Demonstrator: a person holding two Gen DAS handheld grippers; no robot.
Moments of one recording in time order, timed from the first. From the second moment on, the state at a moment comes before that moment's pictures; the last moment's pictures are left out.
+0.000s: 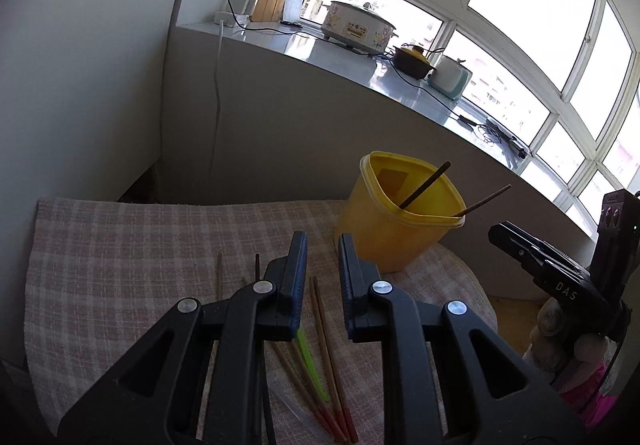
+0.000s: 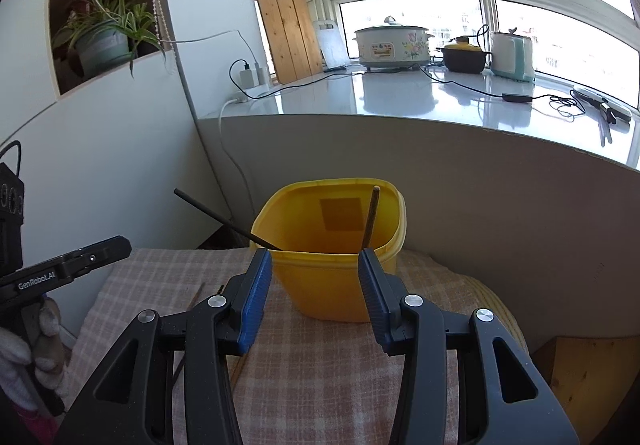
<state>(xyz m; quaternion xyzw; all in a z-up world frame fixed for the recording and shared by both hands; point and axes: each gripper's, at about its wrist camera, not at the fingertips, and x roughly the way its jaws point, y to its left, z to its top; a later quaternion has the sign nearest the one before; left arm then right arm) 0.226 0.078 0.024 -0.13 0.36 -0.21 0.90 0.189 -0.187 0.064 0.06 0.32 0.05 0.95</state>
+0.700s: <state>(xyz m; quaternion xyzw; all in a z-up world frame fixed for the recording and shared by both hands) 0.237 0.110 -0.092 -0.12 0.48 -0.15 0.85 0.187 -0.143 -0.035 0.09 0.46 0.11 0.87</state>
